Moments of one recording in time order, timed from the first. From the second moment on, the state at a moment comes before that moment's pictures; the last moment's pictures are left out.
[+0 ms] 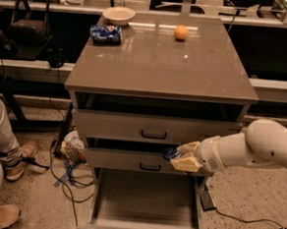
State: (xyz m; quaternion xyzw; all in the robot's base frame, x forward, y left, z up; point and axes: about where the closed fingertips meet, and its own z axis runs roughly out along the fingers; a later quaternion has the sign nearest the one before) arm 0.494 -0.118 0.667 -0.45 0.79 0.29 0.29
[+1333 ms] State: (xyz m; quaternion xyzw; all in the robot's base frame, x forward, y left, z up) arm 0.467 -0.049 0.461 -0.44 0.79 0.37 0.23
